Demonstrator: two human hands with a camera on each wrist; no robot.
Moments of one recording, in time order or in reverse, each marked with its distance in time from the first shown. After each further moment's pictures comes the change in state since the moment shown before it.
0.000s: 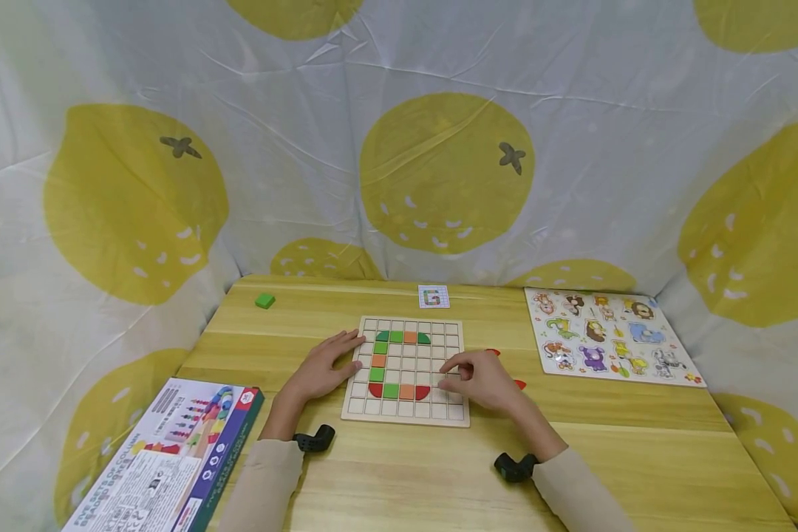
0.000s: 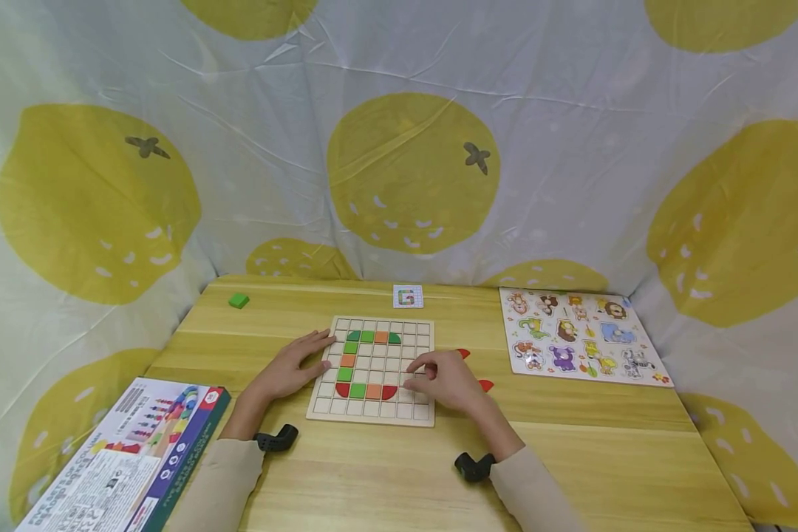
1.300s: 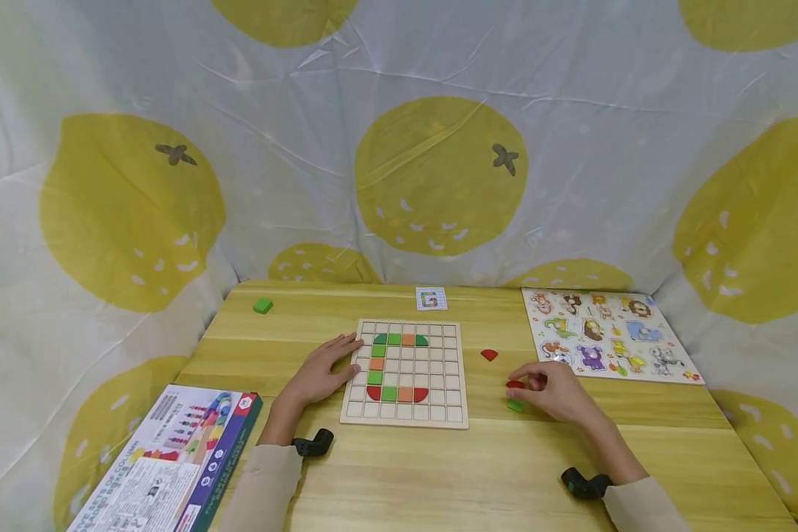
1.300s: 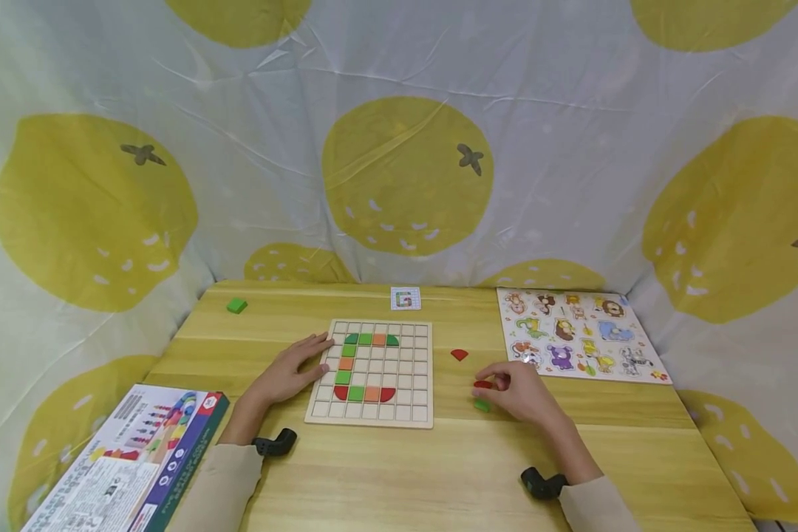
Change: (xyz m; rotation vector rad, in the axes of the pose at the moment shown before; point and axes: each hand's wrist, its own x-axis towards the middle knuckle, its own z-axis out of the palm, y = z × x) left_hand 0.000 0.001 0.000 0.010 -0.011 -0.005; right_hand -0.065 0.070 -0.071 -0.096 0.090 0.080
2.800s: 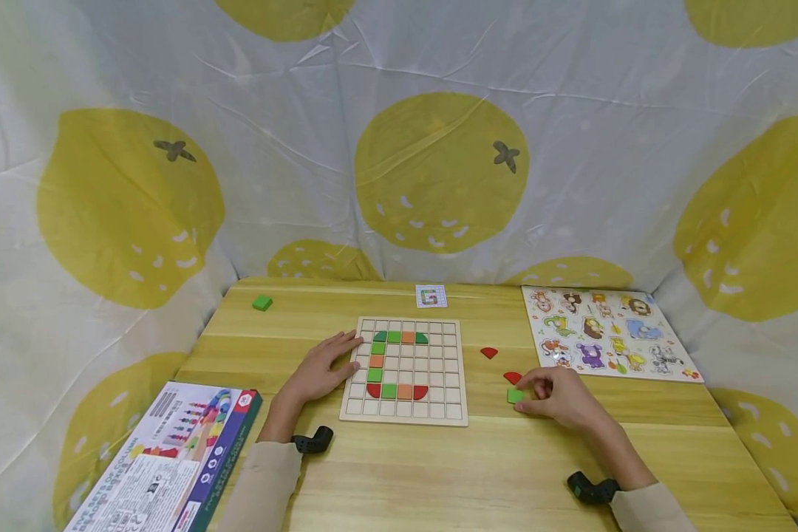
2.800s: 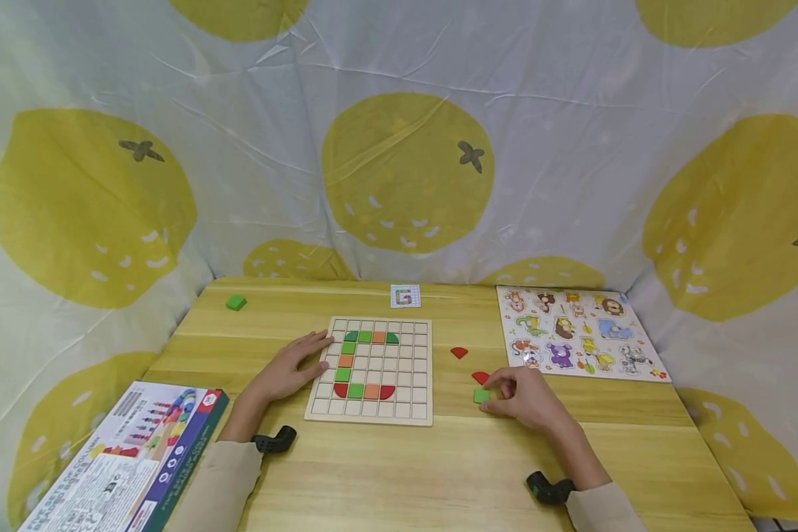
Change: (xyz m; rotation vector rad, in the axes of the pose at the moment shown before) left_hand -0.001 0.000 0.000 0.000 0.017 0.017; right_hand -0.014 0.008 -0.005 0.060 -0.068 0.039
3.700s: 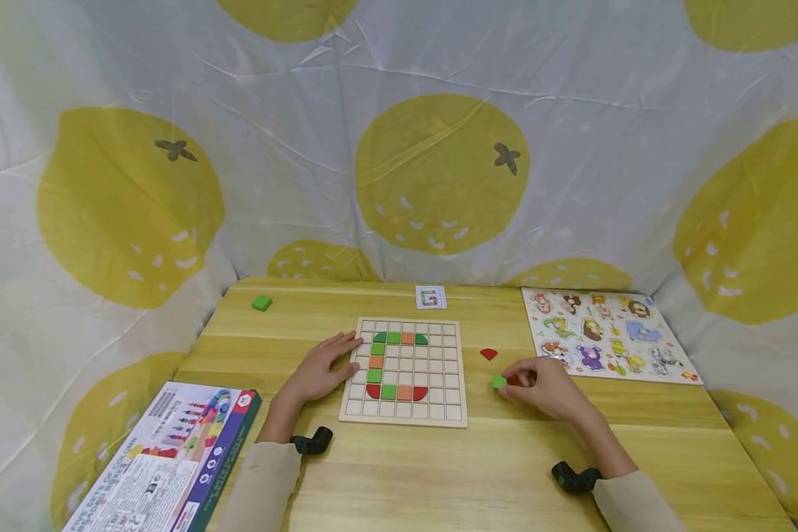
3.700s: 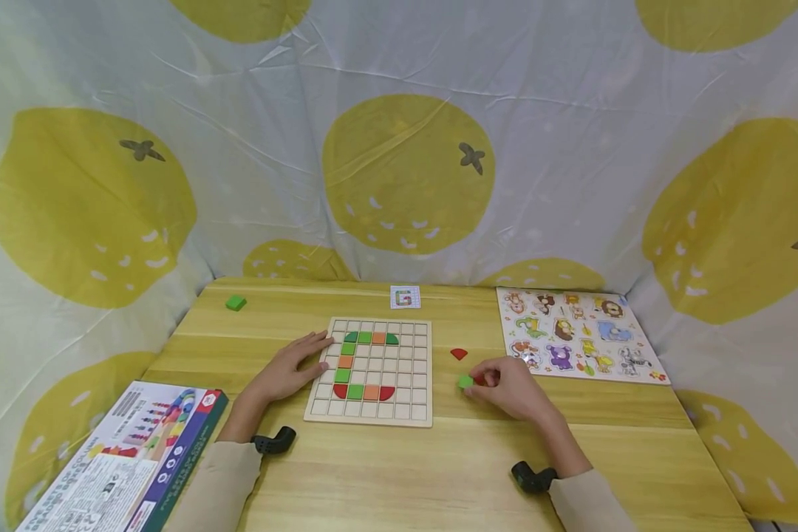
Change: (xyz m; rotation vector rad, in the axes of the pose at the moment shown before) left_hand 0.000 -0.001 0.000 -0.009 -0.005 -0.004; right_hand 0.022 -0.022 0.007 -0.002 0.015 0.023
